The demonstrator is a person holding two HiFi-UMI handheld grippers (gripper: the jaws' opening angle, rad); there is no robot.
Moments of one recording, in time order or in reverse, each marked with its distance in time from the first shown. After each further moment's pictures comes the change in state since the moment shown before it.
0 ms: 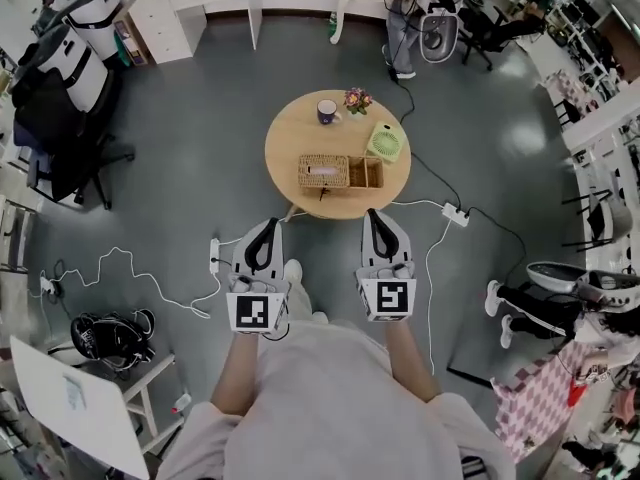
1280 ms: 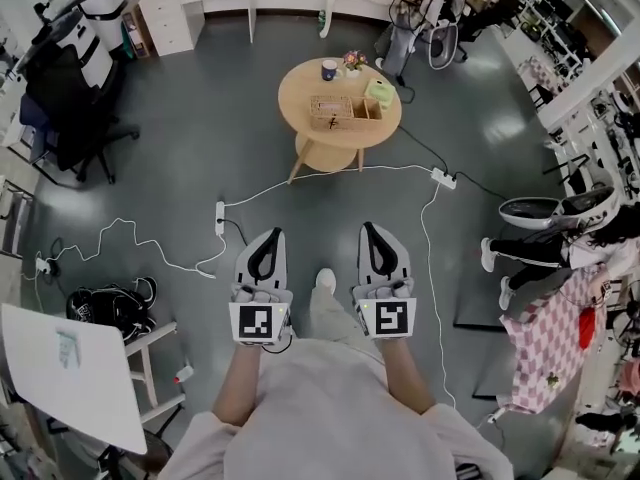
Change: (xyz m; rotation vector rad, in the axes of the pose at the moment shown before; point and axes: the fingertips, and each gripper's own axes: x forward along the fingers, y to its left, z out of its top) left arm -0.354 -0.052 0.027 -0.054 -0.007 -0.048; right arm -0.310 0.218 0.087 -0.035 -0.080 -0.033
